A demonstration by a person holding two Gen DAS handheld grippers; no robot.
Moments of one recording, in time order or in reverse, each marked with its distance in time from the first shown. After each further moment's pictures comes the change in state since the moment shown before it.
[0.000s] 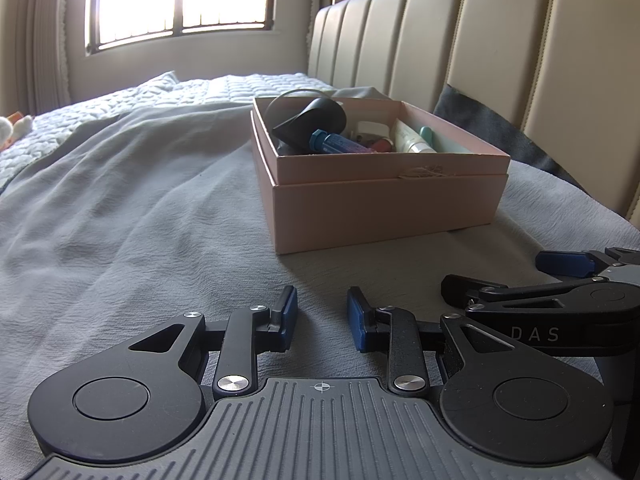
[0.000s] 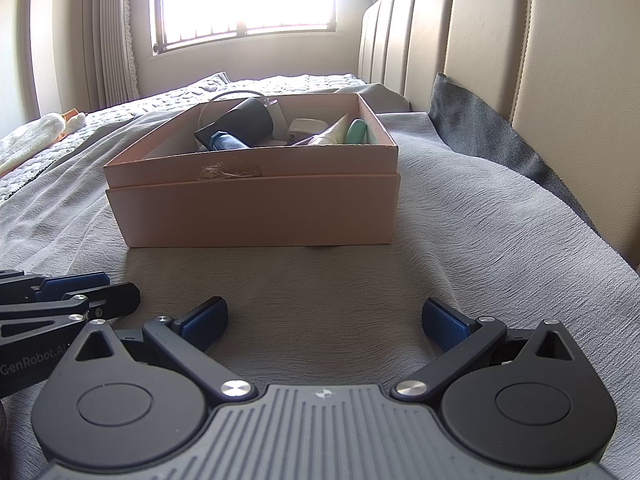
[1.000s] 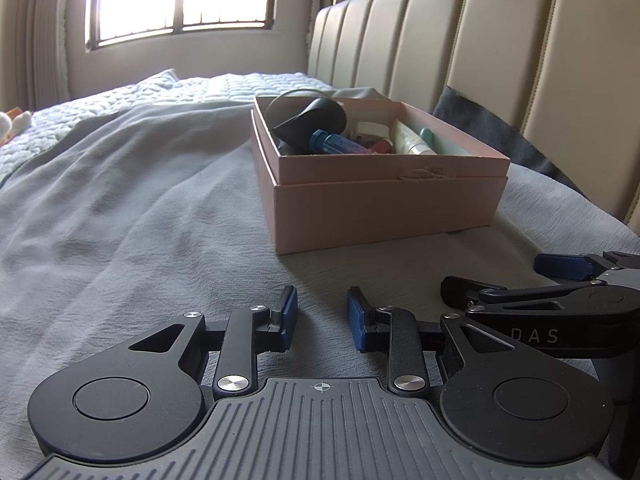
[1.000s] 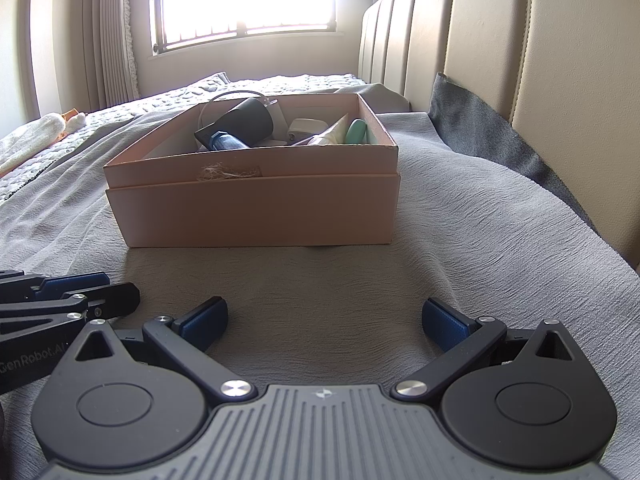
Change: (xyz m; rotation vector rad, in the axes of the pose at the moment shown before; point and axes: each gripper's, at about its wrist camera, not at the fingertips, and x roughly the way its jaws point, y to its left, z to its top) left arm 0.000 0.001 0.001 -0.007 0.000 -0.007; right arm 0.000 0.000 0.000 0.000 0.000 0.000
